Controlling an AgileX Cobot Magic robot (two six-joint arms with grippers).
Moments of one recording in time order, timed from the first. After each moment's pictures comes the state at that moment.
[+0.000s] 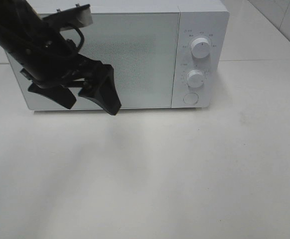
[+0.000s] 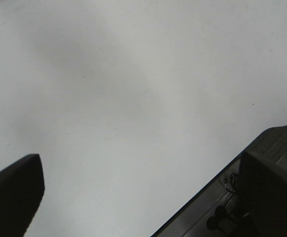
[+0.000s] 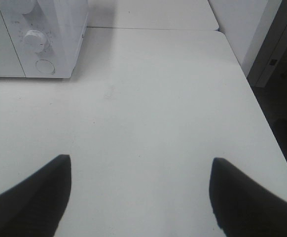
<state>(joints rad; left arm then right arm) -0.50 1.70 -1.27 -0.45 0.95 0.28 0.14 0.00 -0.51 -0.19 1.01 0.15</state>
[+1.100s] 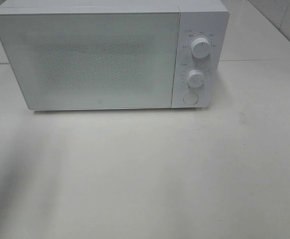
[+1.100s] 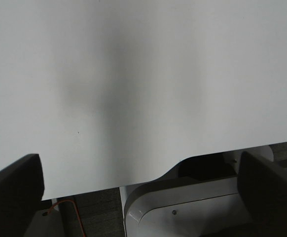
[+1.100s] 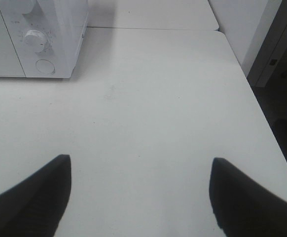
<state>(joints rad) -0.16 1.20 -0.86 -0.16 1.10 0.02 0.14 0.00 -0.51 -0.19 1.01 0.15</state>
